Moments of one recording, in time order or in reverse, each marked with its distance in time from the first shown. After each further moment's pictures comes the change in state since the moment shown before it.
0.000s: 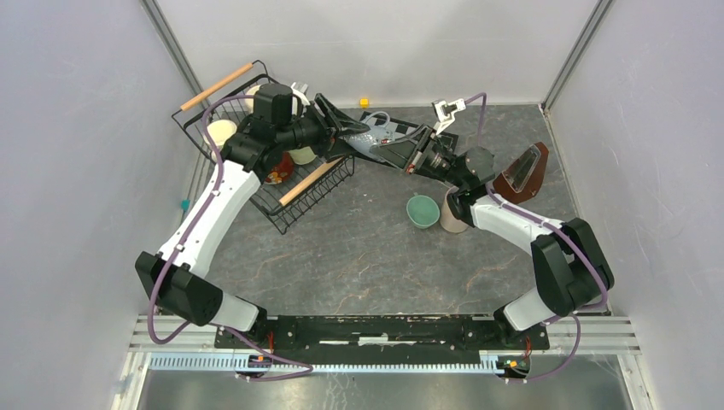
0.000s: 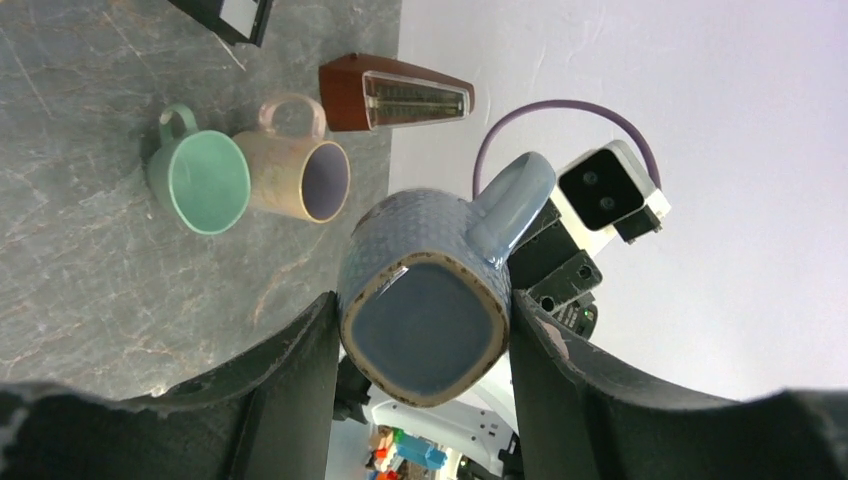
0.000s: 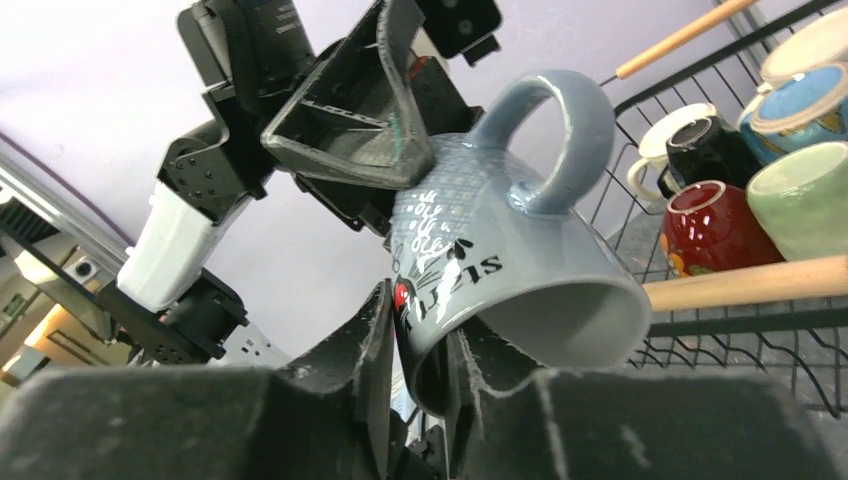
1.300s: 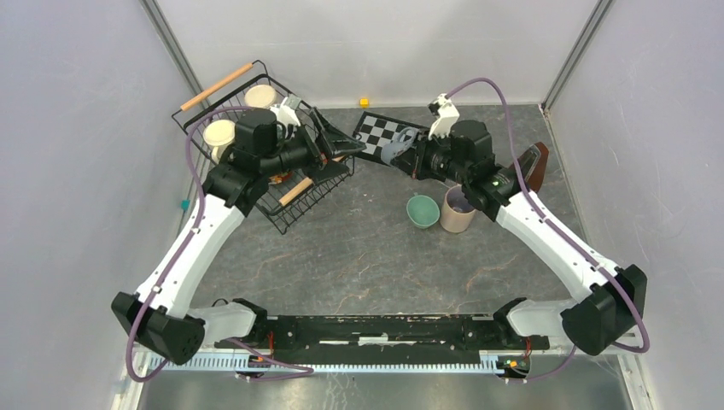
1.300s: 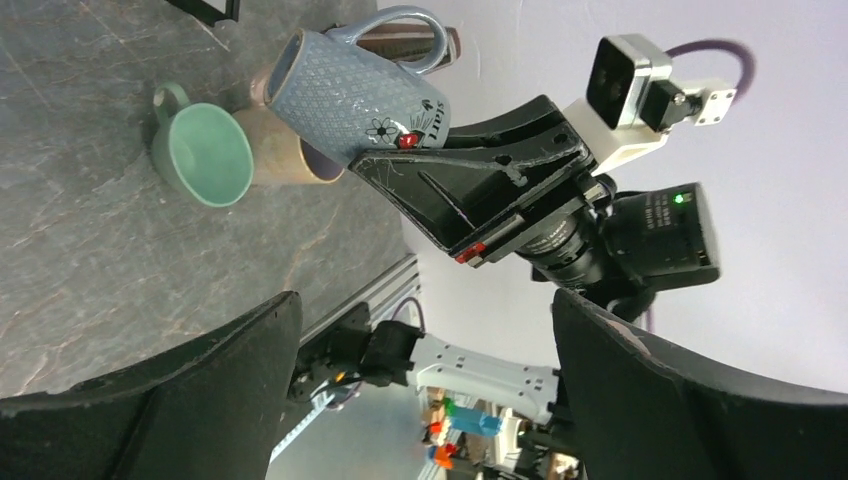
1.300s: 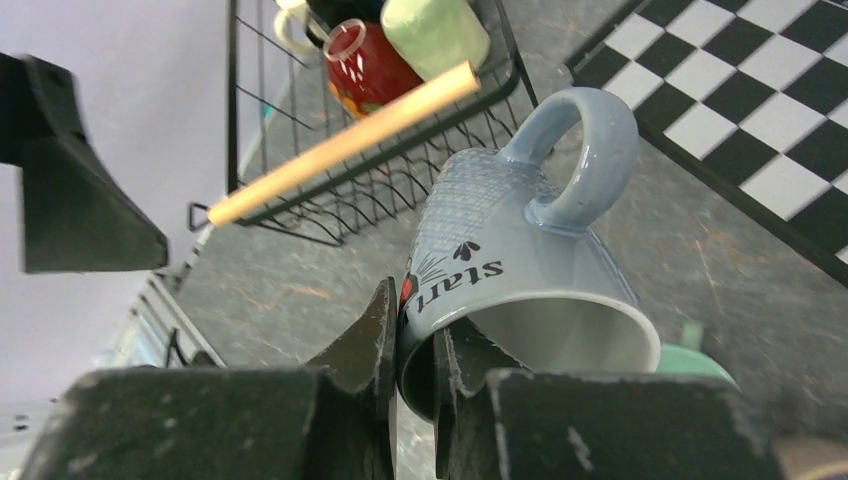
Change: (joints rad) left arm -0.021 -0.217 -0.211 0.108 0.029 0.073; right arm 0.046 -0.232 0.277 -1.260 0.380 -0.602
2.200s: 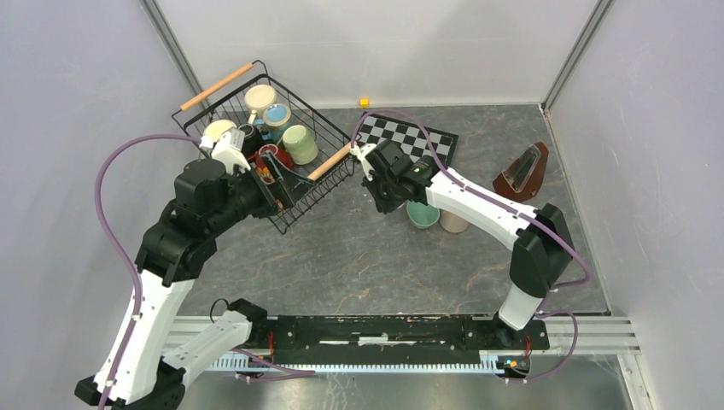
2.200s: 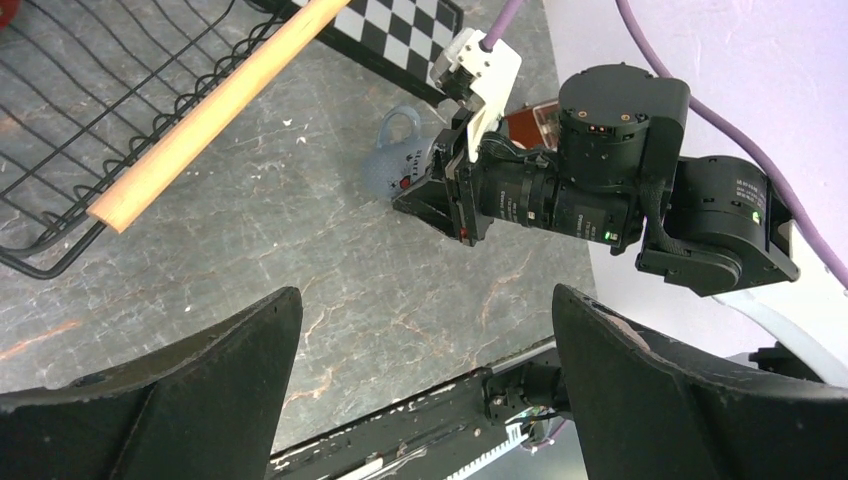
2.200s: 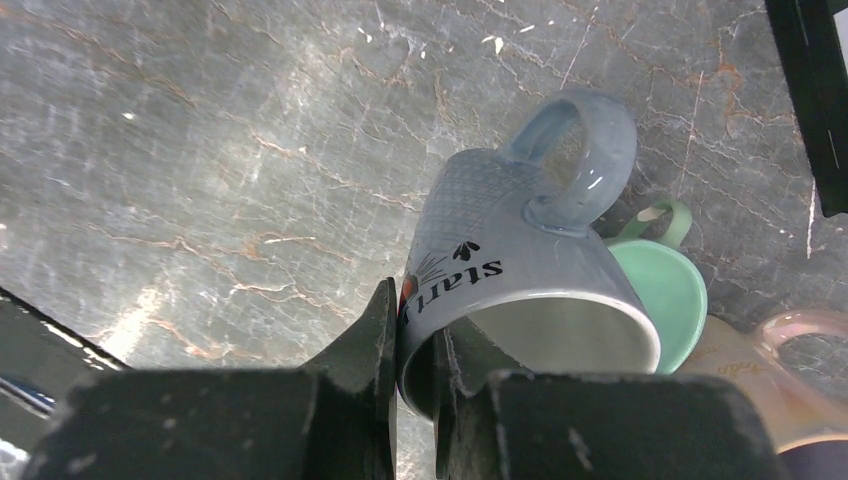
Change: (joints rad) left arm -0.013 -0.386 -0.008 -0.425 -0.424 0.382; right arm 0.281 0.421 0.318 -0.584 0.315 -0.385
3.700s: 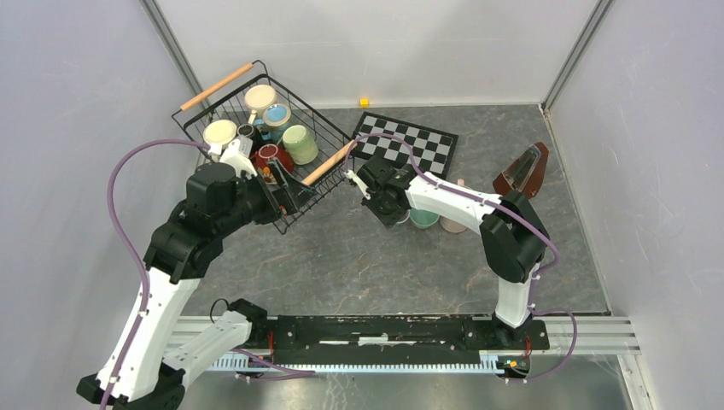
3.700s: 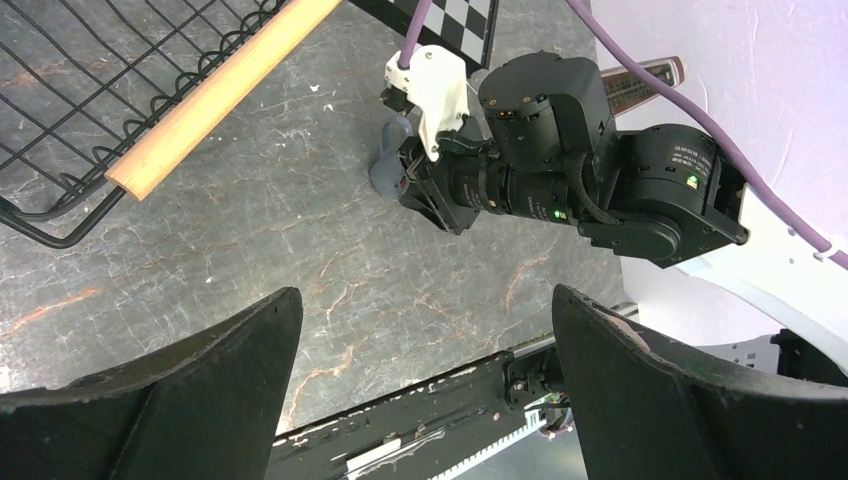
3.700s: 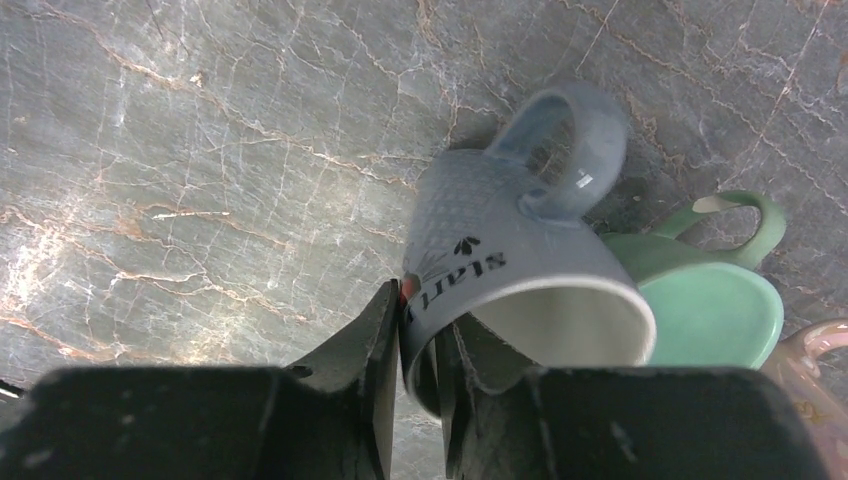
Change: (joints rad) left arm 0.000 -0.019 -0.074 -0.024 0.000 0.006; right arm 0.006 0.171 -0.034 -0.045 0.039 -0.085
